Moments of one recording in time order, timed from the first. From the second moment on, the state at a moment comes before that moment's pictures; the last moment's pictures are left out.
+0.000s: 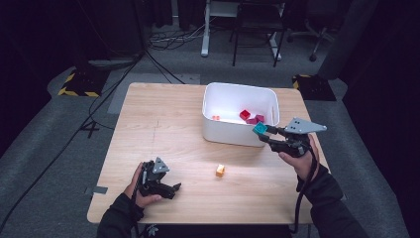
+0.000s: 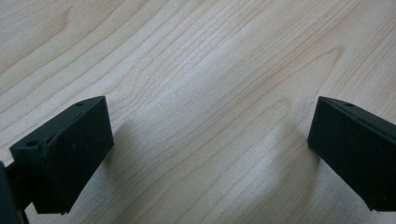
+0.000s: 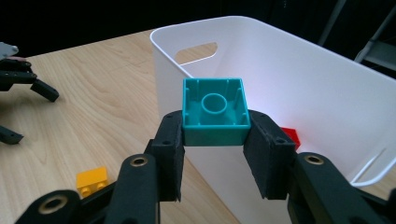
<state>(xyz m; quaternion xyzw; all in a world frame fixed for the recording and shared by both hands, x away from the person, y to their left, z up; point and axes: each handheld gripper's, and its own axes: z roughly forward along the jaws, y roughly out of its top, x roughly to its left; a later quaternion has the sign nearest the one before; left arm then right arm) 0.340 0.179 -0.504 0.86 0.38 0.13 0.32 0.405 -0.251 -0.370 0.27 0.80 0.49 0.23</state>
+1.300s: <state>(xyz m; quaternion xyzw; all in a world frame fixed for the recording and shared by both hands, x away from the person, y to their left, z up) 0.340 0.179 -0.504 0.86 0.38 0.13 0.32 0.477 -0.241 -0.344 0.33 0.78 0.48 0.25</state>
